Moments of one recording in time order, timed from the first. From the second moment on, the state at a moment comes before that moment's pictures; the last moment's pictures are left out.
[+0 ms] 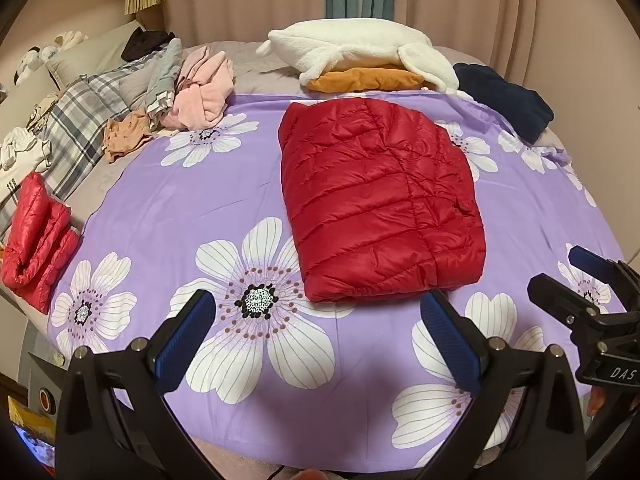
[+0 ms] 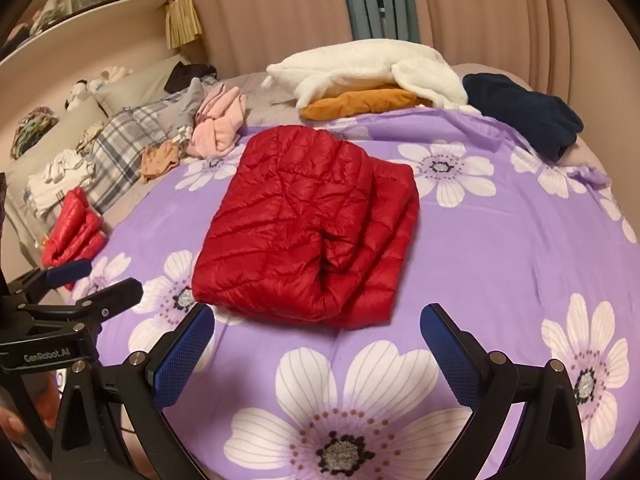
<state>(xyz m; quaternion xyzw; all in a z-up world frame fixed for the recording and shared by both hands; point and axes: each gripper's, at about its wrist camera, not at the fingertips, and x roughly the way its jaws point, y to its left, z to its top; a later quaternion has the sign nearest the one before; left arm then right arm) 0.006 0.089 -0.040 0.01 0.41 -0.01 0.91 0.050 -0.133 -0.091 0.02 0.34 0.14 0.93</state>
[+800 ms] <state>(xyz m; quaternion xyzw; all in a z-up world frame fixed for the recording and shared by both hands) 0.004 0.091 -0.038 0.01 0.40 -0.01 0.91 0.050 -0.135 -0.088 0.02 0.34 0.15 0.93</state>
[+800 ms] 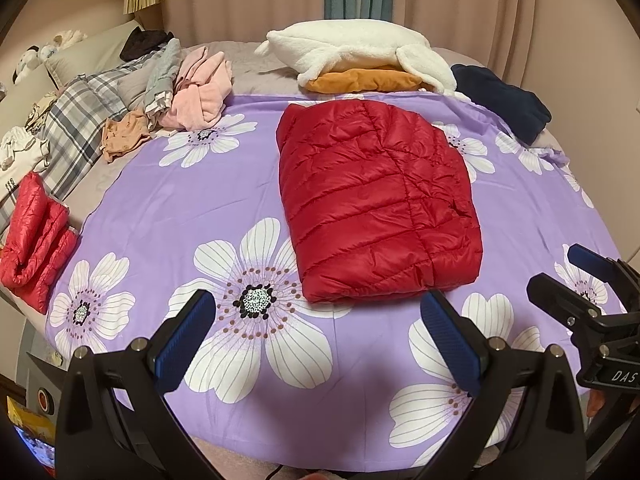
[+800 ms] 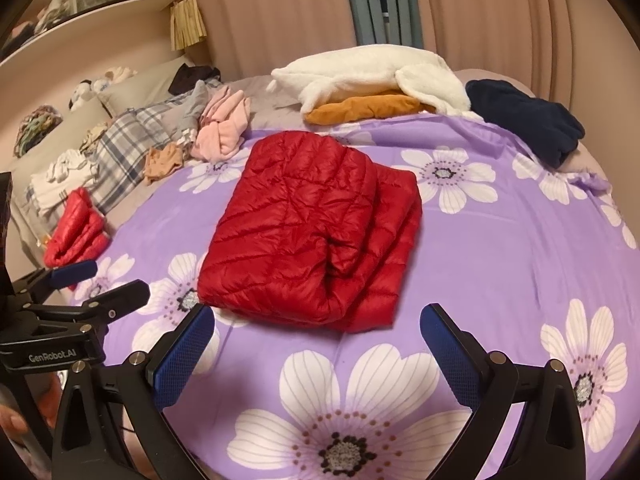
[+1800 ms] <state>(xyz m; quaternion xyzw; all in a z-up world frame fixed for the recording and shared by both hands) 0.005 0.087 -0.037 0.01 0.40 -0.01 0.92 0.049 -0.135 -0.088 0.02 0.34 0.15 0.93</state>
